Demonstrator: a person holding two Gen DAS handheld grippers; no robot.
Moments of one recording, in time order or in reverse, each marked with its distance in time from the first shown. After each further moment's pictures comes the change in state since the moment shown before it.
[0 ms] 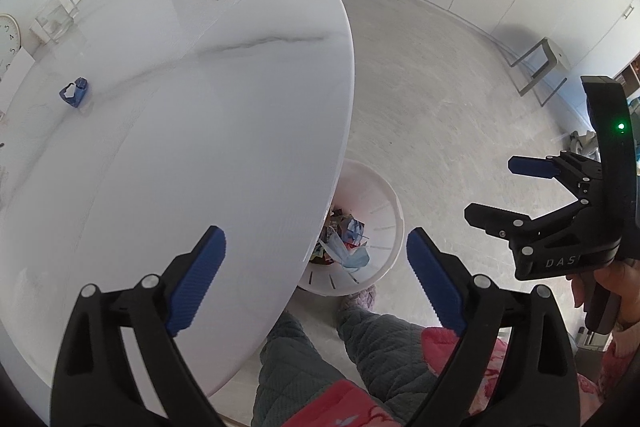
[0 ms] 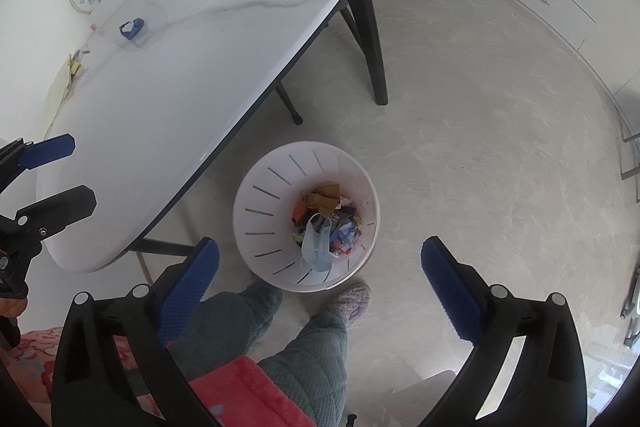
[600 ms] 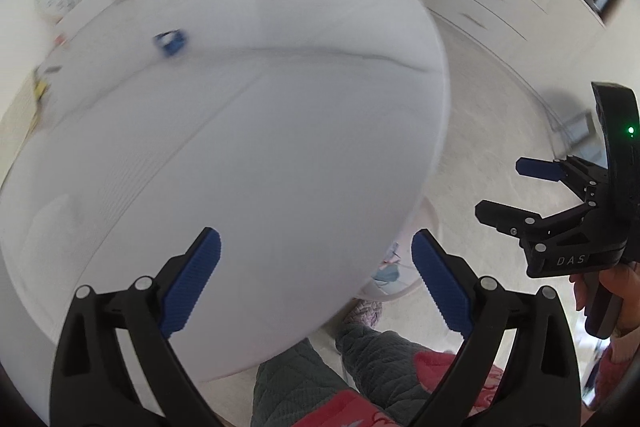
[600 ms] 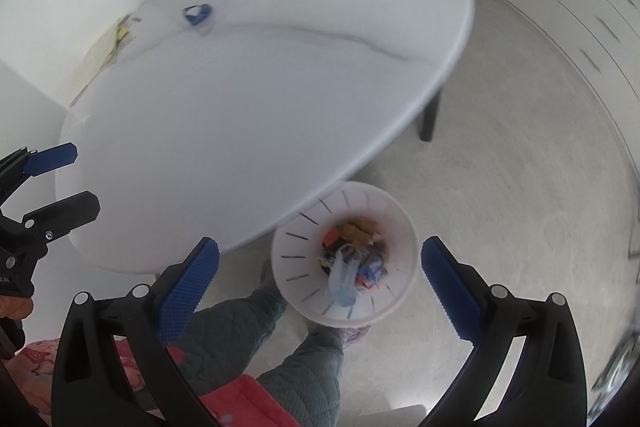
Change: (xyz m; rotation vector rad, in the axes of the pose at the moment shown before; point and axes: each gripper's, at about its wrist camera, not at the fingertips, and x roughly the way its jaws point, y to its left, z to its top) left arm -0.043 0.088 -0.034 -0.305 -0.059 0.116; right arm 0.011 0.096 0.058 -0.278 -0.005 0.092
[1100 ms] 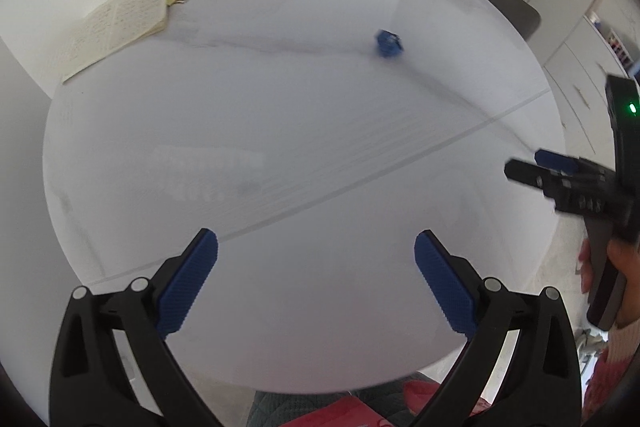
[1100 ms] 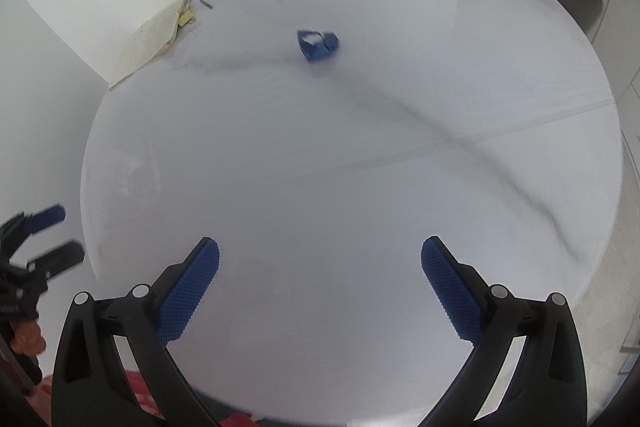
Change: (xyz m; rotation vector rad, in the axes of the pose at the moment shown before) left arm -0.022 0.209 -0.018 -0.370 -0.048 0.126; right arm 0.076 0.155 0.157 -0.181 -0.006 0.080
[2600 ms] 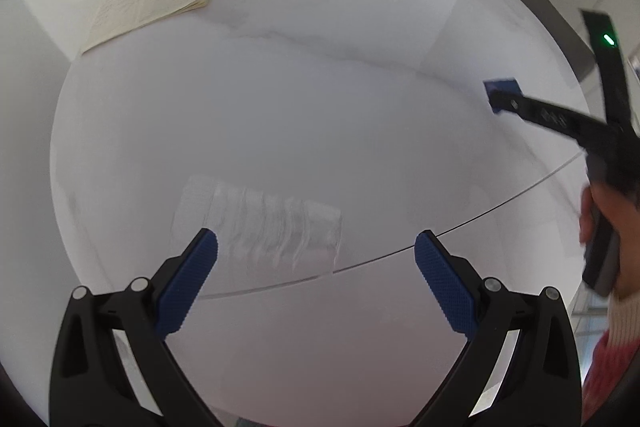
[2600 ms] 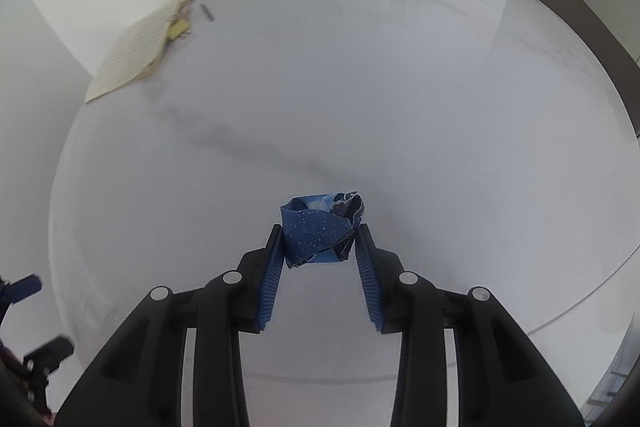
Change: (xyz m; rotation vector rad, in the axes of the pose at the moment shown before) left arm 0.045 0.037 0.048 -0.182 0.066 0.084; right arm 0.067 0.047 0.096 -0.134 -0.014 -0.006
